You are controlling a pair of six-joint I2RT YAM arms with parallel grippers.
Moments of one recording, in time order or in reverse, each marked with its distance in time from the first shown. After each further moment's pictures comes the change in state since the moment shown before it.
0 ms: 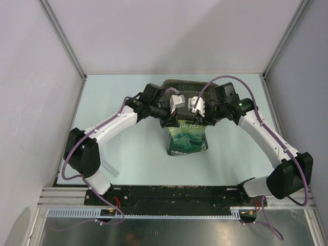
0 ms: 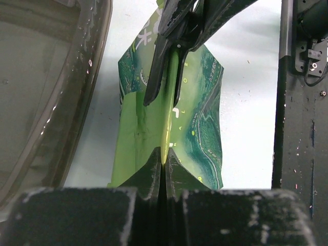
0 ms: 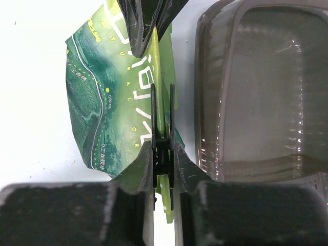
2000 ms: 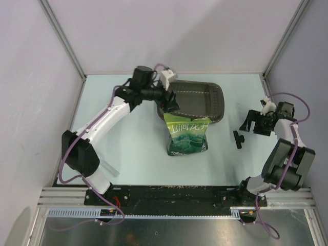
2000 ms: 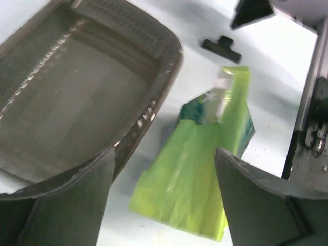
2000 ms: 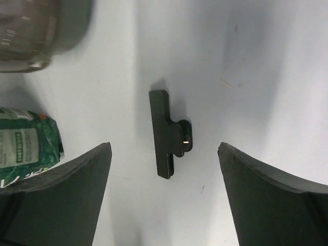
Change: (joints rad) left arm 0.058 0.010 0.193 0.021 -0.107 -0.220; right arm -0.857 0.123 -0.349 0.249 0.081 0.775
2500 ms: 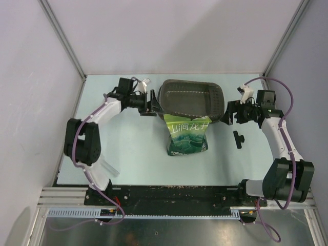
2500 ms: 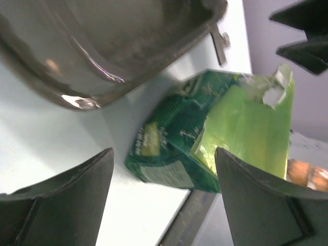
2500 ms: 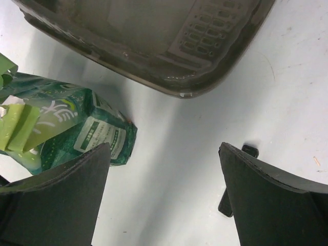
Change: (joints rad) left arm 0.297 0.078 -0.220 0.062 0.167 -0.531; right arm 0.319 -0.188 0.100 -0.006 -0.053 0.012
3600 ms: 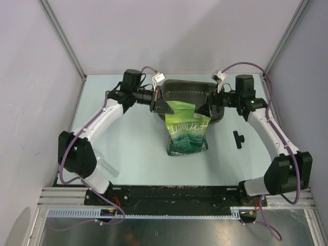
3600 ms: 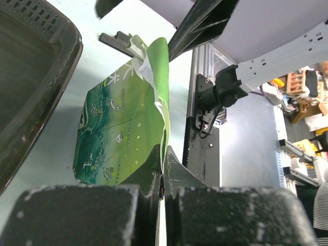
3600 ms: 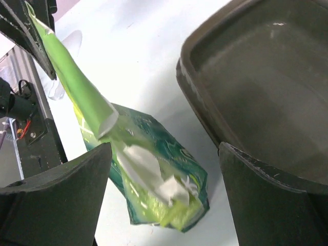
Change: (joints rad) left arm -0.143 -0.107 0.098 0.032 0.325 0.217; right arm 0.274 0.057 0.181 0.135 -0.288 0.060
